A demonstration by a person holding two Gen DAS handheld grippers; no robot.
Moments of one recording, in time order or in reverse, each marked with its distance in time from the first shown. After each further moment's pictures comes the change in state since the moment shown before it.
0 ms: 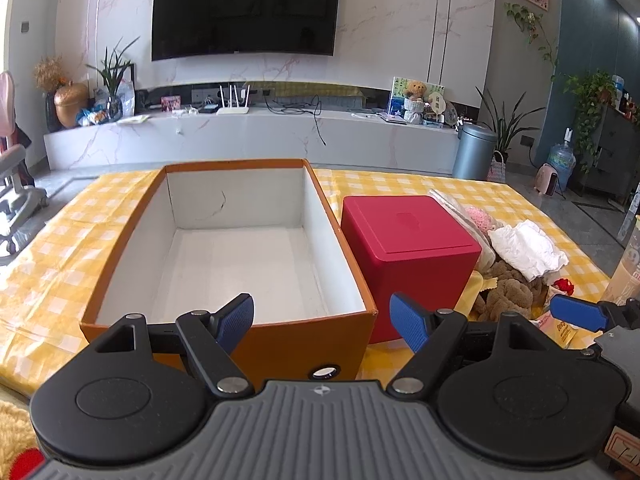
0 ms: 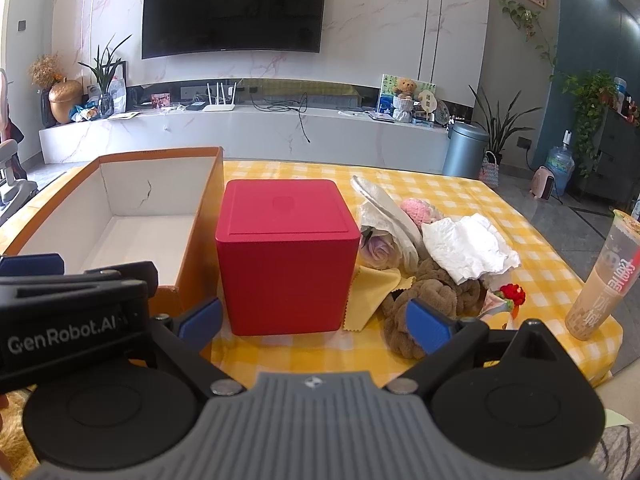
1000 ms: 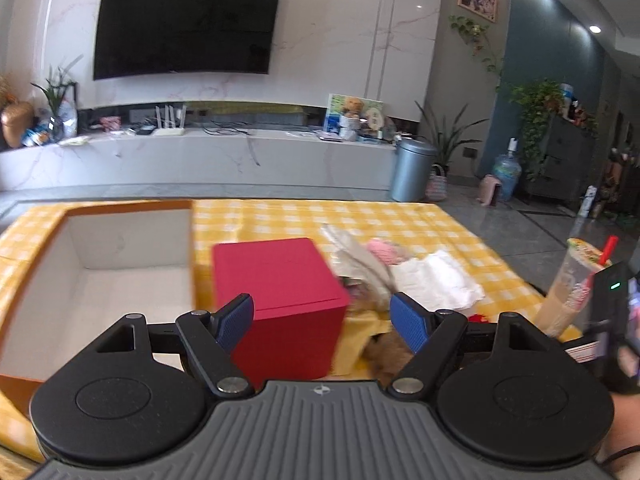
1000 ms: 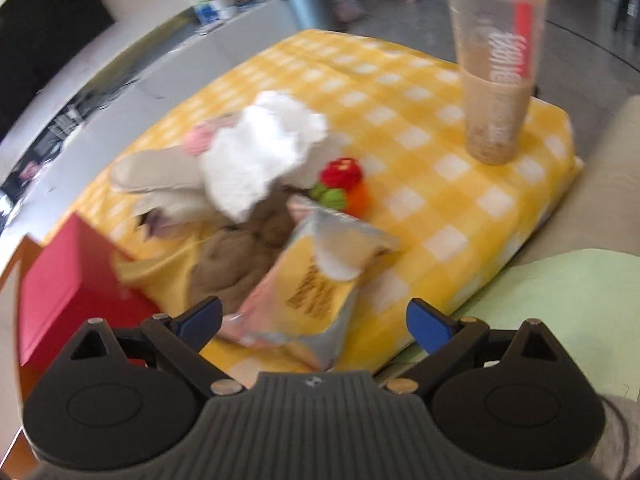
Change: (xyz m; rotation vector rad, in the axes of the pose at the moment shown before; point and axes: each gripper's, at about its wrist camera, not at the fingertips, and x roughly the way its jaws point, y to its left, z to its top) left arm 0.008 -0.090 0.036 0.006 -0.030 -0.189; right arm 0.079 -0.197 -0.019 0.667 0.346 -0.146
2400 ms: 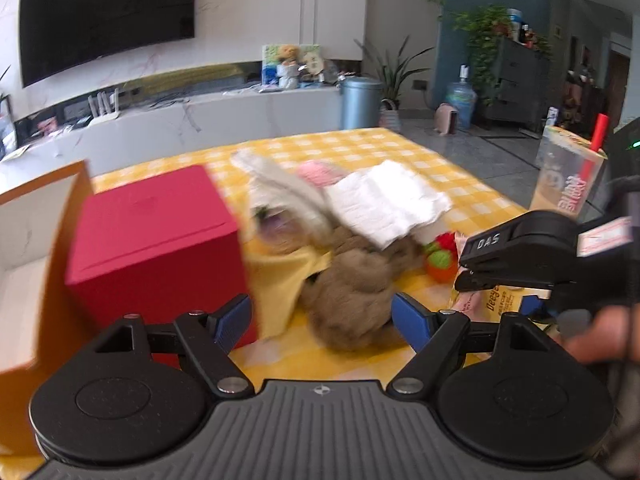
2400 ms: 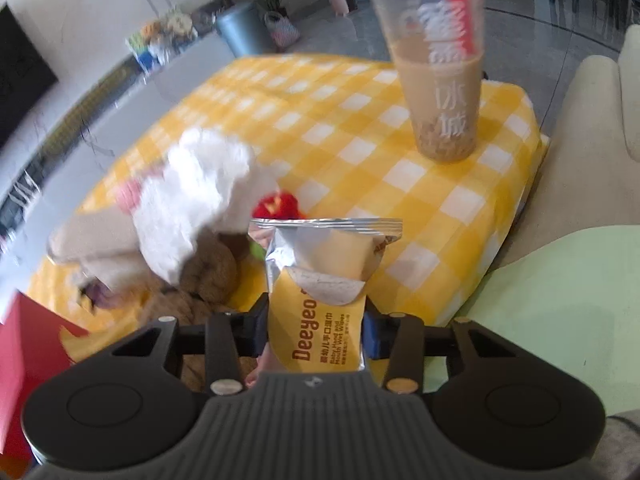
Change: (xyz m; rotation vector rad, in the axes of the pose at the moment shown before) left arm 0.076 -0.059 -0.043 0.202 0.114 -0.086; right arm 0.014 -0.027 0.011 0.173 -0.116 -0.054
